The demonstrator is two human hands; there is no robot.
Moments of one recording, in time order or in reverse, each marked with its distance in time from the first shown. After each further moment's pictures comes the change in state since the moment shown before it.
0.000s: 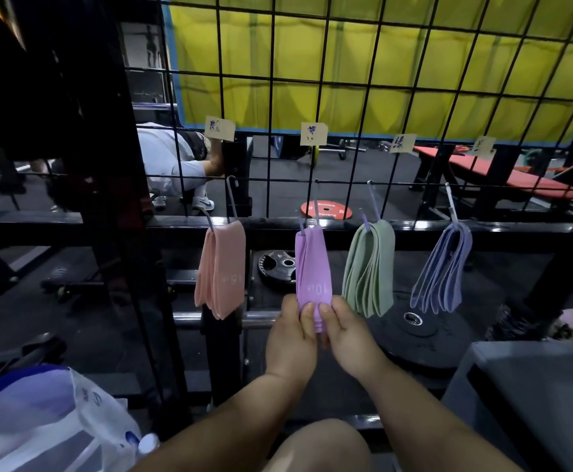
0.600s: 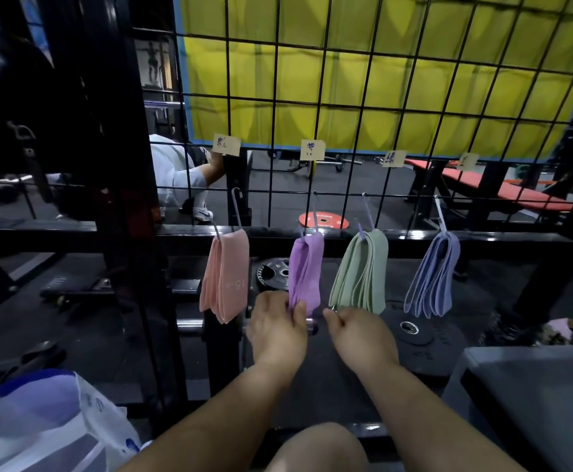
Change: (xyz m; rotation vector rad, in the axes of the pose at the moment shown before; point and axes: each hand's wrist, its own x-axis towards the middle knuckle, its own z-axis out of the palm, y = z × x) left_hand 0.013 0.007 -0.017 0.317 0.155 -0.030; right_hand -0.010 -0.029 -0.023 -0.643 0.078 0.146
